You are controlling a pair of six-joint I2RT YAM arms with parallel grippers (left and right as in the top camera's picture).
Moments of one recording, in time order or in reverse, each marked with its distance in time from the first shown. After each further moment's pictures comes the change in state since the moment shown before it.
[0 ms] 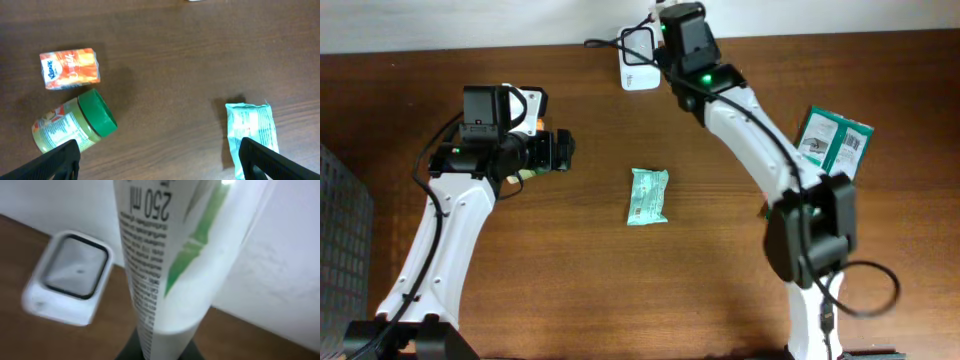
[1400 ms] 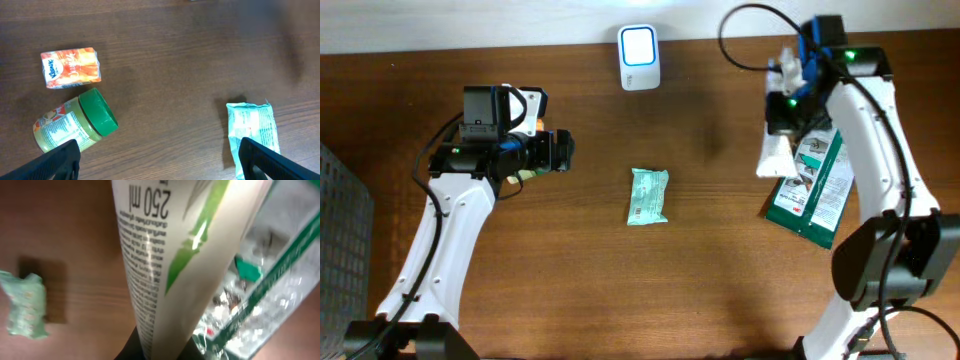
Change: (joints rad) left arm 0.000 0.000 0.000 -0.002 -0.004 0.000; right arm -0.415 -0.251 -0.105 -0.967 -0.518 0.334
